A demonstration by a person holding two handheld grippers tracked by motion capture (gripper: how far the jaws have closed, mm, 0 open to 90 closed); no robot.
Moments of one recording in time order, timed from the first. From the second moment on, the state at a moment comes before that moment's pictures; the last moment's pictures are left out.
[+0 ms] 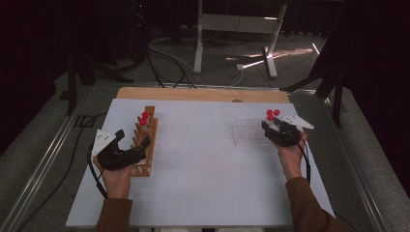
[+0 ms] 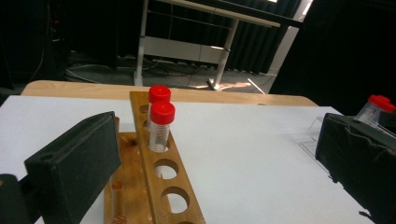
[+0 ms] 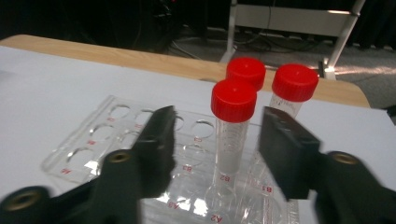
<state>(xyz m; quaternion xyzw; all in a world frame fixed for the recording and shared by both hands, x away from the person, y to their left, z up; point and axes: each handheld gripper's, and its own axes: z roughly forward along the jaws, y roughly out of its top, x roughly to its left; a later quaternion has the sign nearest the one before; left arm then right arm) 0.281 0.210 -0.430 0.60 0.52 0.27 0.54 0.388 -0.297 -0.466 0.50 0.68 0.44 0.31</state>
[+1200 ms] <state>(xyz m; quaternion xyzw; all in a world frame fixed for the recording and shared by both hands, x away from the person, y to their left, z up) 0.282 0.212 -0.432 0.60 0.52 0.26 0.55 0.376 -0.298 -0.439 0.49 0.65 0.46 0.35</state>
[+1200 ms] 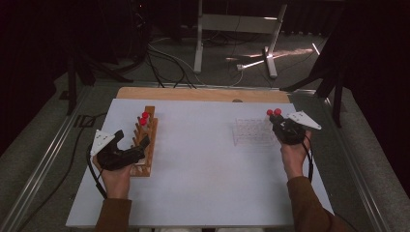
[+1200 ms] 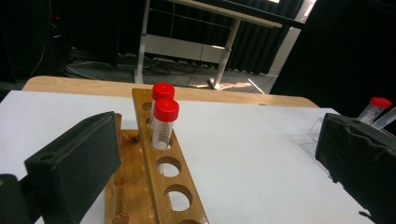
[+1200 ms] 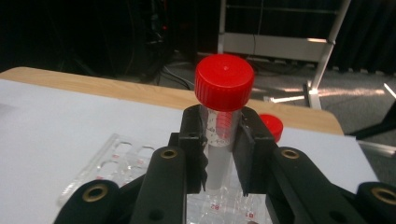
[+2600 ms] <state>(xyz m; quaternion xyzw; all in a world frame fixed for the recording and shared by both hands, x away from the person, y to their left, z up) 0.285 0.141 -0.426 0.67 0.47 0.21 0.53 0.321 -0.234 -0.444 0.37 0.73 0.53 0.21</state>
